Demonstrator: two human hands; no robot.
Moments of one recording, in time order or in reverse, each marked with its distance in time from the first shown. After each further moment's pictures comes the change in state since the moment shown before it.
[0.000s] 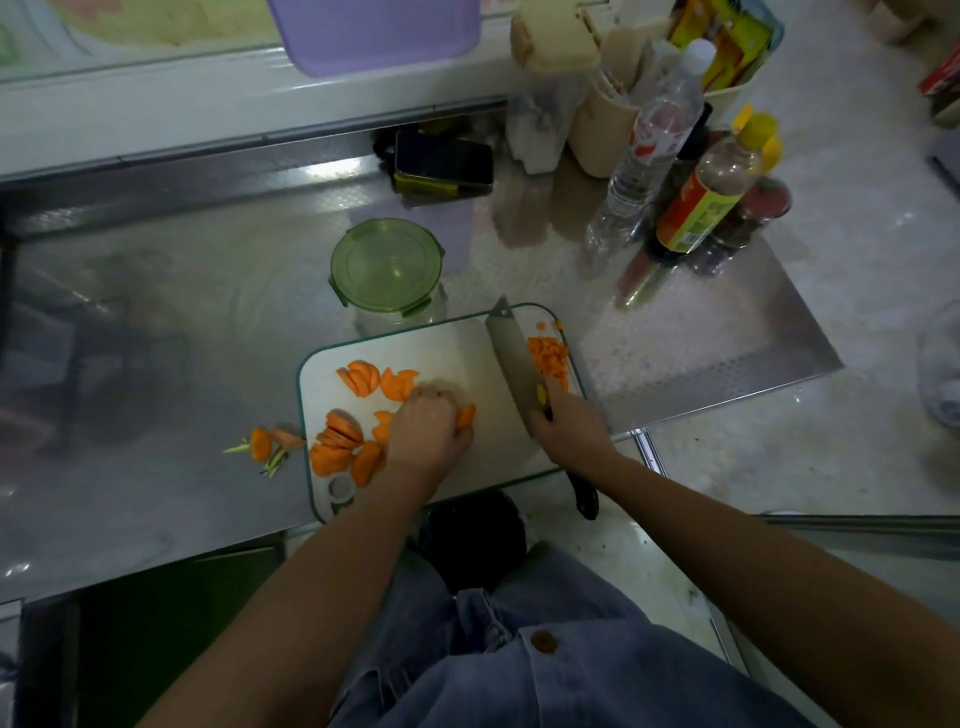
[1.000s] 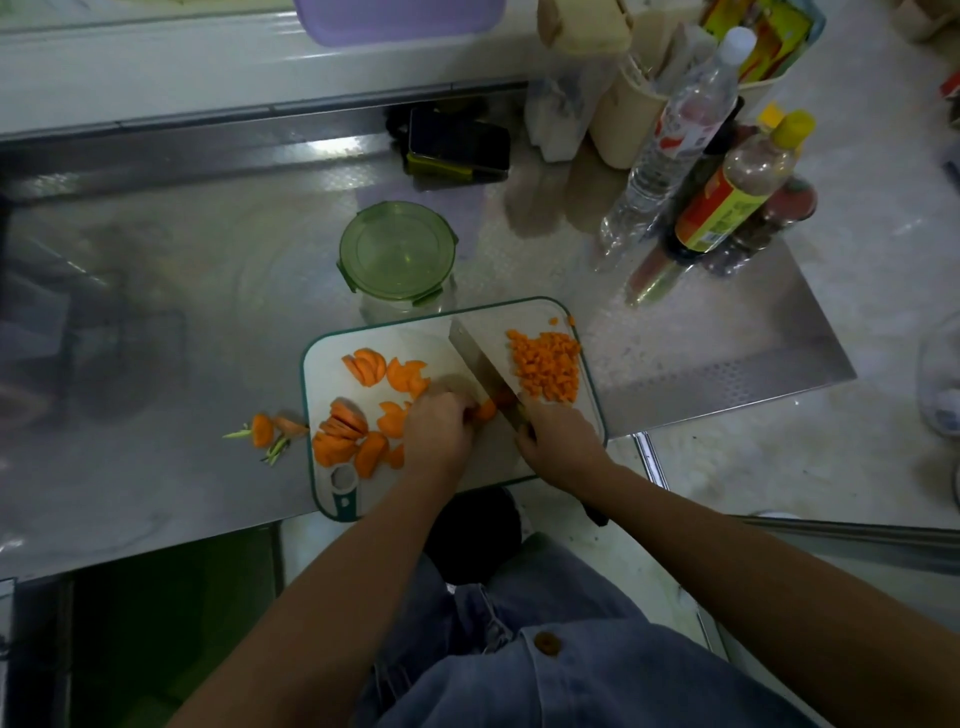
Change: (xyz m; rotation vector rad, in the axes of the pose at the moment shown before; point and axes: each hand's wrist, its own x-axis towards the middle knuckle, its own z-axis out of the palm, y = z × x) left_hand 0.000 0.004 0.018 -0.286 0.100 -0.127; right_hand -0.009 -0.017 0.009 -0.197 -0.063 -0.177
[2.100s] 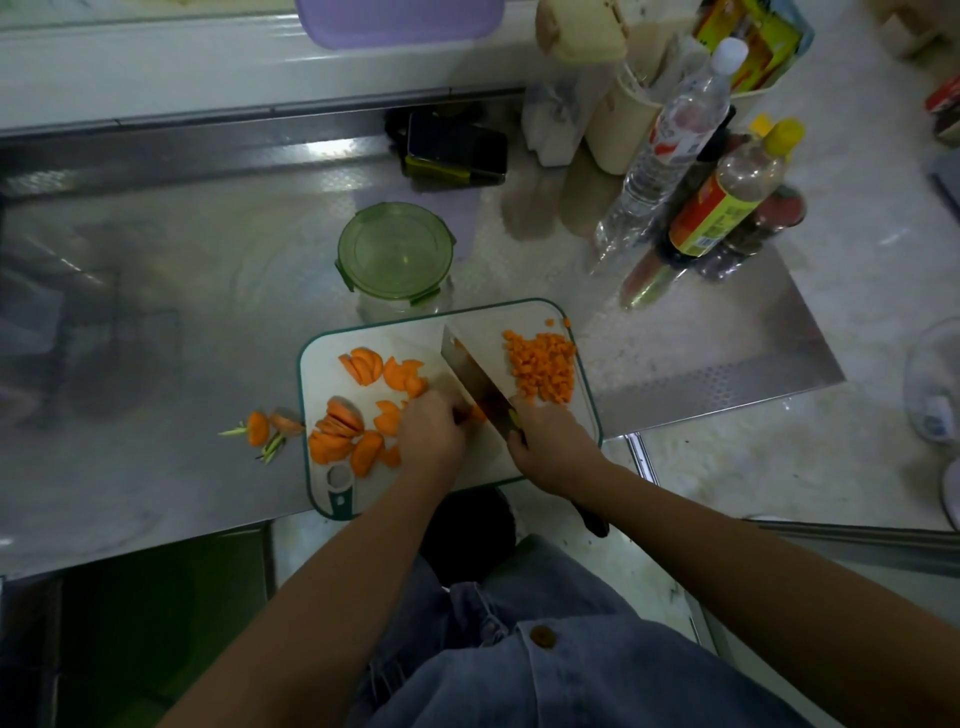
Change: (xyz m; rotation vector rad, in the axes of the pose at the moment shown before) left_hand -0.002 0.000 0.002 -0.181 0.000 -0.158; right_hand -0.005 -0.008 -0.002 0.019 -0.022 -0.047
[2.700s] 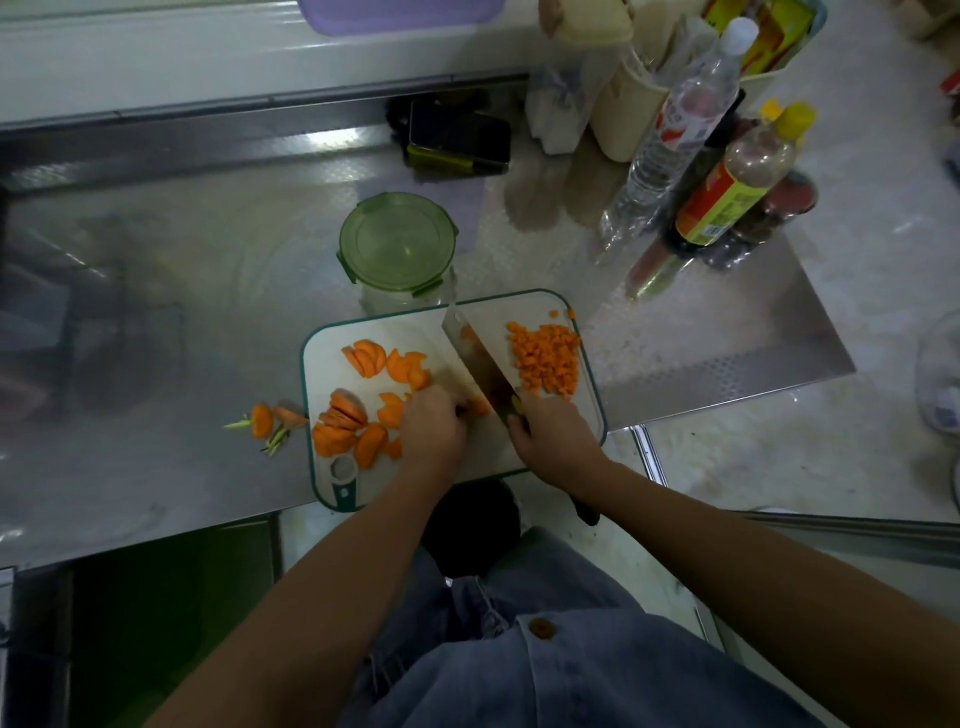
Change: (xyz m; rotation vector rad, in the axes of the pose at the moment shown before) left_hand -0.005 0.001 -0.004 0.046 -0.008 0.029; right_hand 0.001 0.000 0.005 0.010 0.089 0.023
